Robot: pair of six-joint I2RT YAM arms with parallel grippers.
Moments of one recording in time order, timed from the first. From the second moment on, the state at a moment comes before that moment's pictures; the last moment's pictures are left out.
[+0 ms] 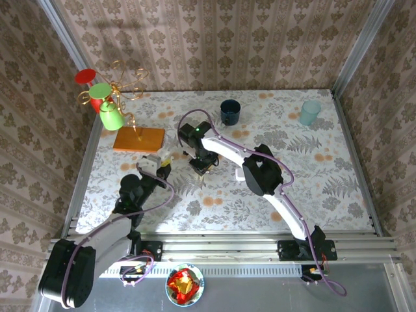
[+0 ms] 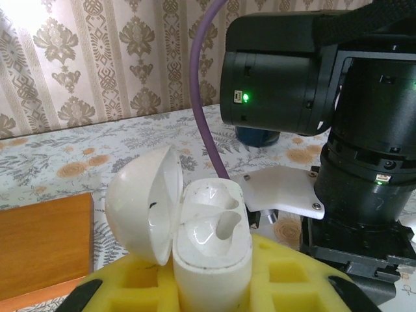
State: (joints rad) left arm -0.36 0.91 0.09 0.74 0.19 -0.01; right arm 0.77 2.50 2.24 -1.29 -0.01 -0.03
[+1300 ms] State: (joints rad) left arm -0.36 0.97 0.09 0.76 0.29 0.00; right arm 0.73 2.24 1.83 -0.95 -0.13 0.05
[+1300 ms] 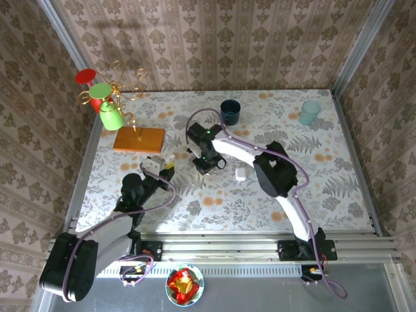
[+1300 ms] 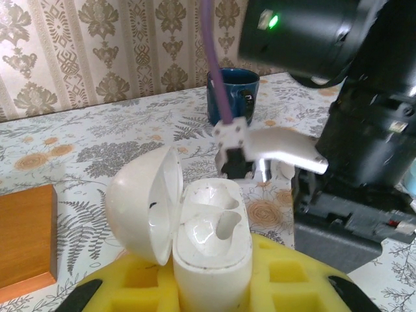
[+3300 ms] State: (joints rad) left arm -0.58 1.30 0.25 1.16 0.60 -0.14; right arm 0.64 1.39 0.86 0.35 -0.61 0.30
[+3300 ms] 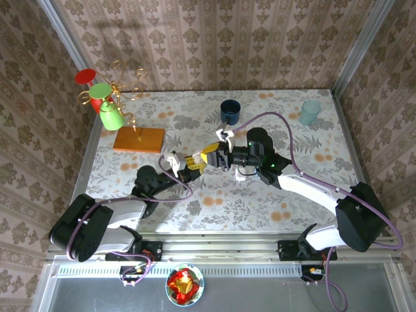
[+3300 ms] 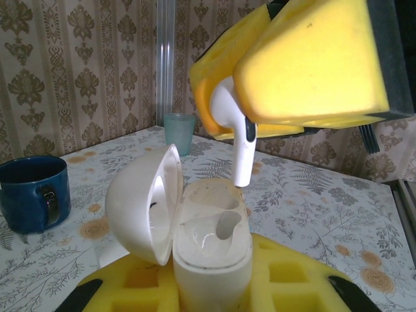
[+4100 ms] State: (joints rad) left arm -0.59 1.28 0.25 1.14 0.58 -0.16; right arm 0.64 1.43 0.86 0.33 -0.56 0.30
